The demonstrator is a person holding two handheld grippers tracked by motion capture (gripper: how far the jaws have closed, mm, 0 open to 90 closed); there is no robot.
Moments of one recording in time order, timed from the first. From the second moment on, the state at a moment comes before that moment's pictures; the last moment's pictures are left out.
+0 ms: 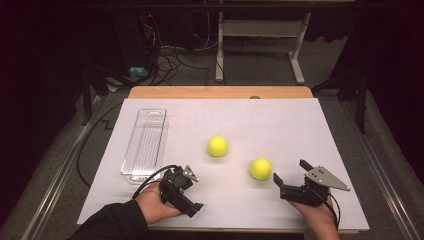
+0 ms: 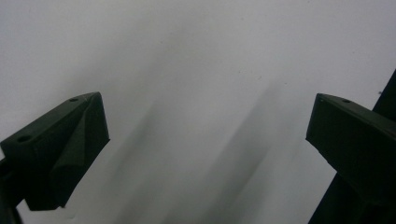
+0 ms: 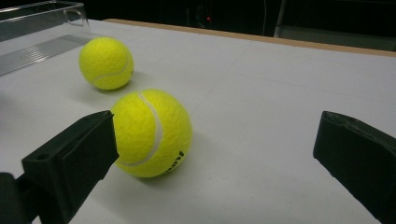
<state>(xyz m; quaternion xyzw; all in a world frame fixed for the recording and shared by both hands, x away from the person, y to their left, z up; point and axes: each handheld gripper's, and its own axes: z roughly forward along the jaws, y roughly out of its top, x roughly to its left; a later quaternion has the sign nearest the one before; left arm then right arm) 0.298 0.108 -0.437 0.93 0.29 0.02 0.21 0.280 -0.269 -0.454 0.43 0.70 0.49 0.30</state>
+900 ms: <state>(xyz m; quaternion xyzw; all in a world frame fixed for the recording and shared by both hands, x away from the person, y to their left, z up) 0.315 0.101 -0.424 0.94 0.29 -0.02 0.14 0.278 -0.268 -0.452 0.43 0.70 0.49 0.30</state>
